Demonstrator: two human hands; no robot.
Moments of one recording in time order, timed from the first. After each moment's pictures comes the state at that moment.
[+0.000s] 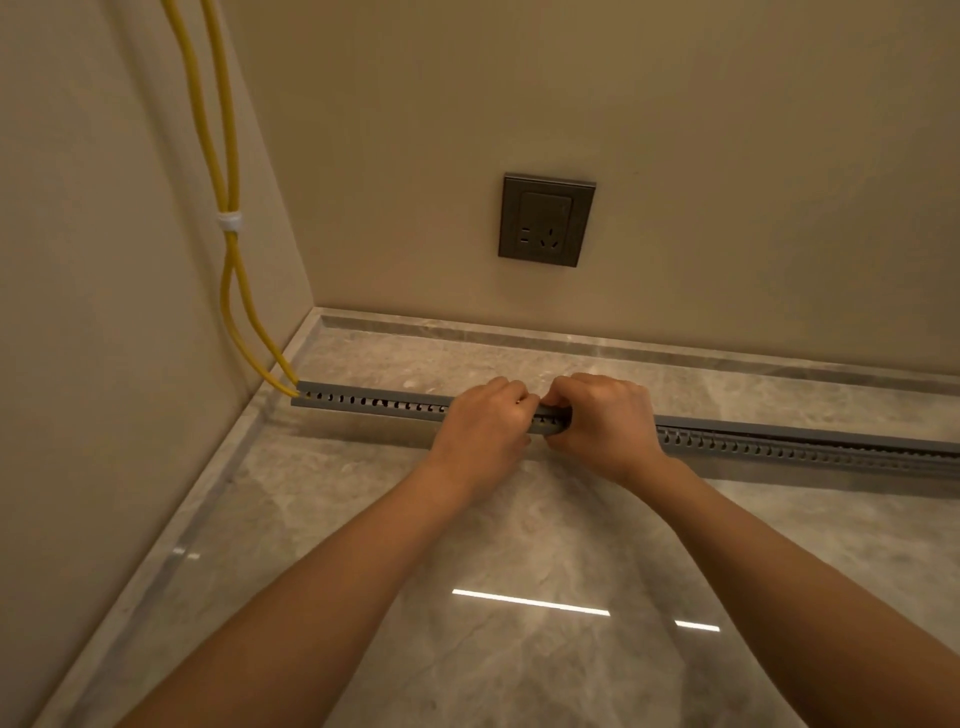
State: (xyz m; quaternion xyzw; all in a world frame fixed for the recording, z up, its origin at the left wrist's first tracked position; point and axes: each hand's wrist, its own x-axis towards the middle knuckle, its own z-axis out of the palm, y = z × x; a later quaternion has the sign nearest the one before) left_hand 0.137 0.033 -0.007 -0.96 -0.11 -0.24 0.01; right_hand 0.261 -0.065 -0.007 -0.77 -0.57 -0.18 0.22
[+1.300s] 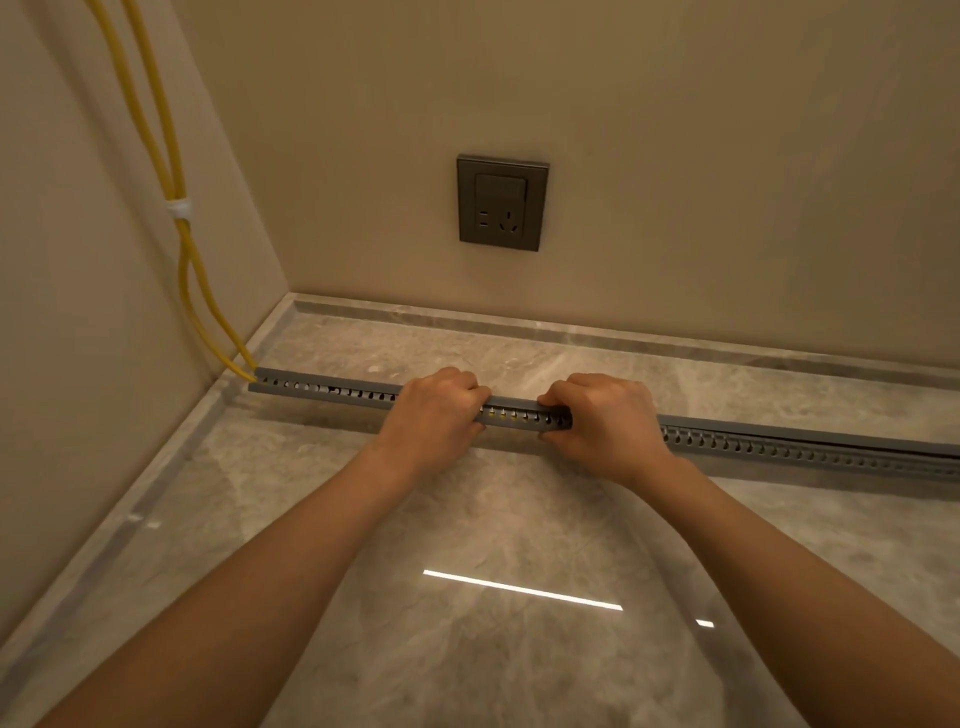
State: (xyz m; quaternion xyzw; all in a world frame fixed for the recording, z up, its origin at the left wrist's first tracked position) left_hand 0.143 0.025 -0.004 -0.97 -0.15 -0.19 0.04; right_hand 0.297 -0.105 -0.010 -0.74 -0.62 -0.18 0.21
